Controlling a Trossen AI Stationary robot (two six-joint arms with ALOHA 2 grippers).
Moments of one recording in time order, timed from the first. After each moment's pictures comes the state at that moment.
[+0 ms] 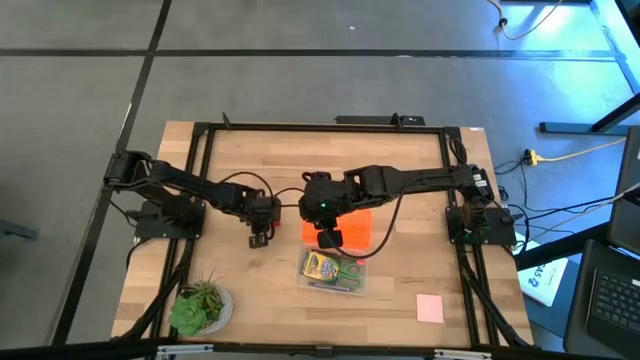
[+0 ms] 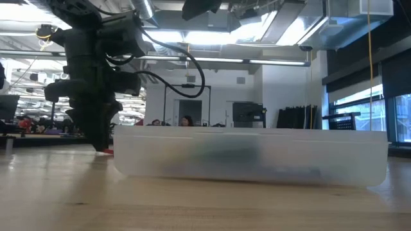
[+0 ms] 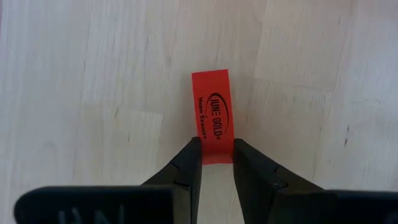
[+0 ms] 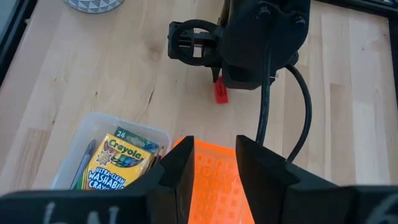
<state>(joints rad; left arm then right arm) -0.03 1.45 0.66 -0.48 -0.04 -0.21 0.13 1.97 2.03 -0.98 0.08 -0.09</state>
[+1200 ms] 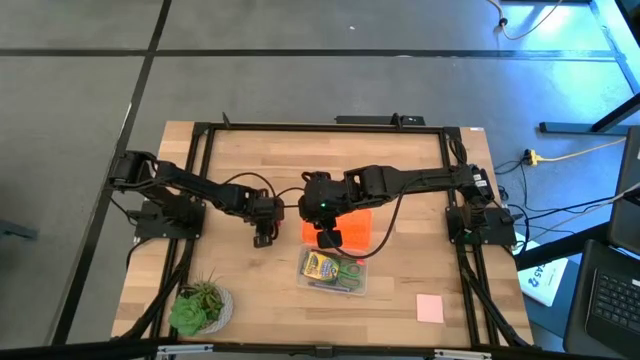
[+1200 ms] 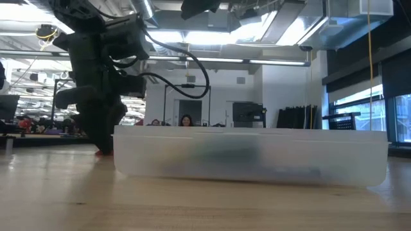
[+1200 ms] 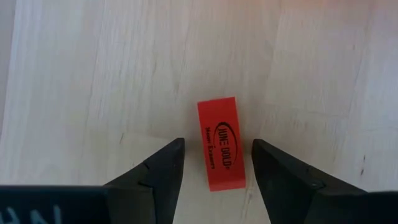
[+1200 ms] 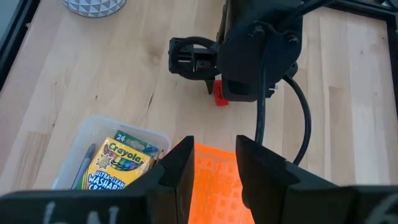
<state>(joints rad) -0.03 1.50 0.66 -0.40 -0.08 -0.21 0.13 1.97 2.03 -0.97 0.08 -0.09</state>
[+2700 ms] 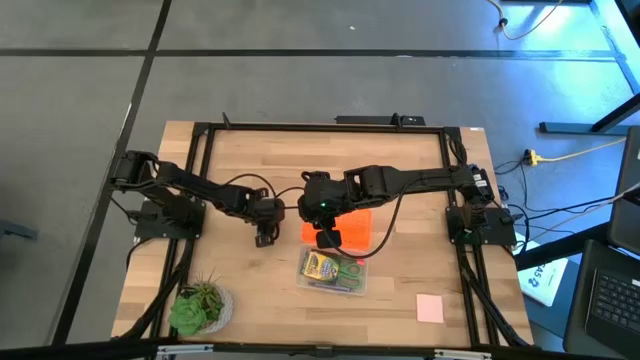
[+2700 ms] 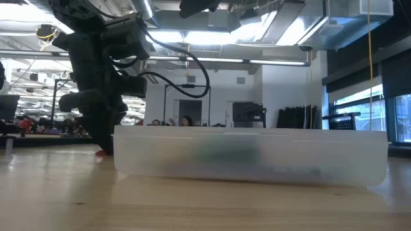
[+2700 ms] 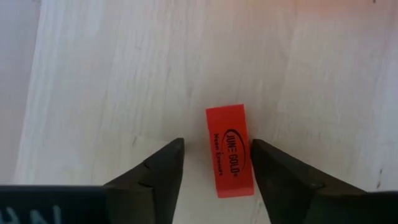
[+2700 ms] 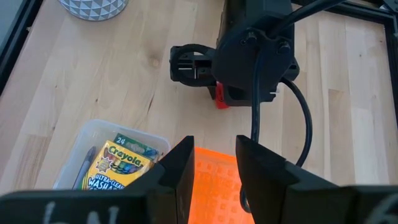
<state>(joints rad) -0.04 1.53 0.66 -0.40 -0.14 -0.24 0.13 1.97 2.03 -0.96 0.08 -0.09</state>
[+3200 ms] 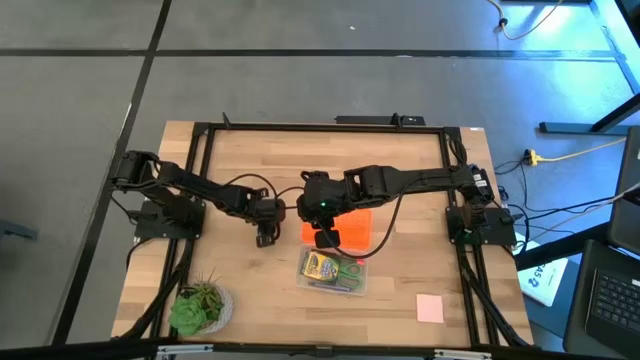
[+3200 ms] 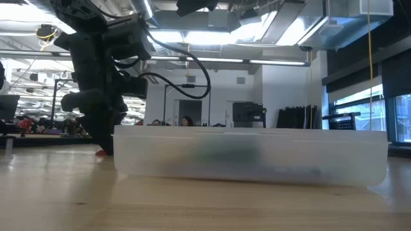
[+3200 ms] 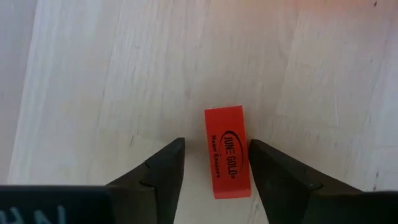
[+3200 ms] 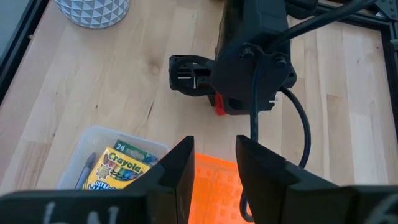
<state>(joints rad) -0.04 1.55 0.67 -0.40 -0.13 -0.26 0.13 1.97 2.03 -0.94 0.08 -0.09</state>
